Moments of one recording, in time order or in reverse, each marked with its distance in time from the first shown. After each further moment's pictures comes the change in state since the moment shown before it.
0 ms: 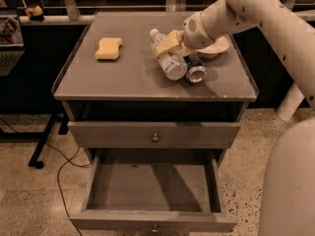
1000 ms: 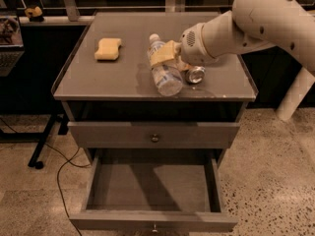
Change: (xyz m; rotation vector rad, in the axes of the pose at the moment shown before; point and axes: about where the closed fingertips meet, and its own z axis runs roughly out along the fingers) arm 0.060 0.068 -0.023 0.021 -0.103 0.077
